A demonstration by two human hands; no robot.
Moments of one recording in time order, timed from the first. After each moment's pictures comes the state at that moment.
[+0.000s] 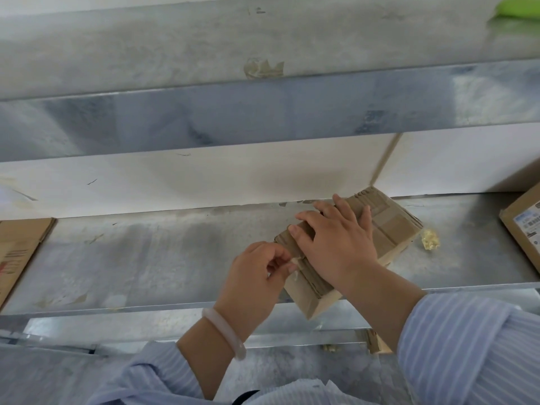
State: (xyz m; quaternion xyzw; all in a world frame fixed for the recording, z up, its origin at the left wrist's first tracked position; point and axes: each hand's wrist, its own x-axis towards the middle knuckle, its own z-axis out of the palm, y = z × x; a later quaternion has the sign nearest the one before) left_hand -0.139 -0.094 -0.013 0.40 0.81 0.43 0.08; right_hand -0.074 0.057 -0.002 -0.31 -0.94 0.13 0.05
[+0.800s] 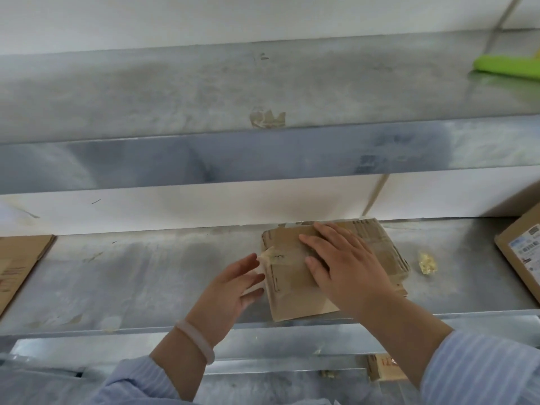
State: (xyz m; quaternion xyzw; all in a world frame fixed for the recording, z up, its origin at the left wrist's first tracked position) left_hand -0.178 -0.106 -0.025 0.08 0.56 0.70 0.44; right_hand -0.051 0.073 0.003 -0.21 -0.97 0.12 0.07
